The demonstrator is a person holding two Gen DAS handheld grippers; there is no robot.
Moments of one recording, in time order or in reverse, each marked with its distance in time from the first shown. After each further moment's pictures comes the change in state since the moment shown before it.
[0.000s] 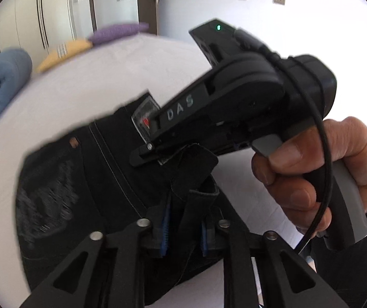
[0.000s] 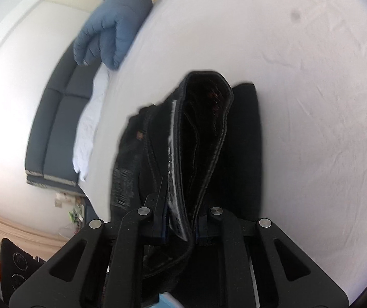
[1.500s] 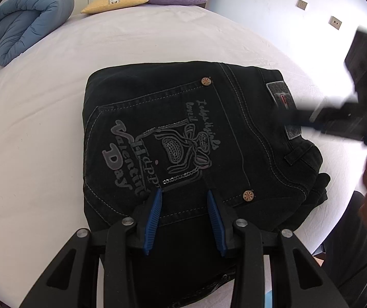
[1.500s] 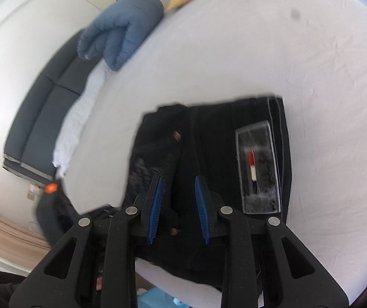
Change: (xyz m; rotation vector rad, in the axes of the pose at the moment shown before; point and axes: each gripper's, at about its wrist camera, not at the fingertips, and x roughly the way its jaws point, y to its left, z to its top) left arm -0.028 0.140 -0.051 -0.239 0.102 0.027; right arm -0.046 0.073 -0.046 -0.134 -0.090 -0.181
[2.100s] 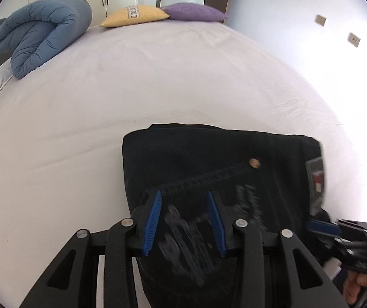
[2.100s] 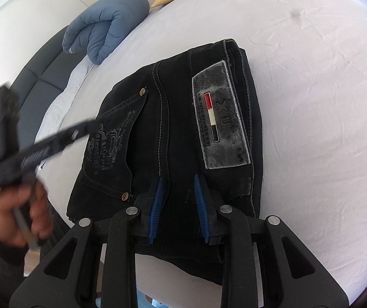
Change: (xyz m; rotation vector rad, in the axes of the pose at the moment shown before) left arm -0.007 0.045 0.075 -0.032 -0.051 0.112; right arm 0.007 -0.021 -0.054 0.005 -0.062 -0.066
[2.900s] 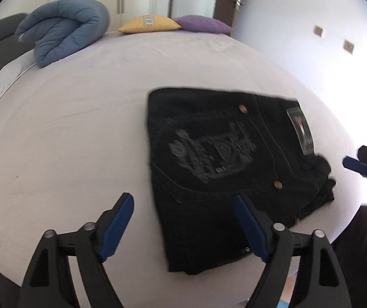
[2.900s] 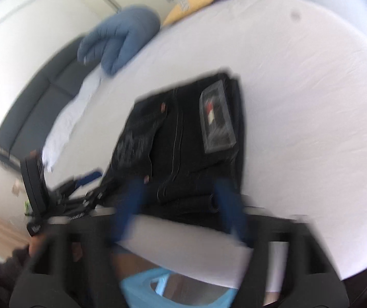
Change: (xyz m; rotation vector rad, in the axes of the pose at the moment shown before) left arm -0.070 0.019 -0.113 -0.085 -0.124 0.006; right arm -0.084 0.007 -0.031 -0.017 -0.145 0.026
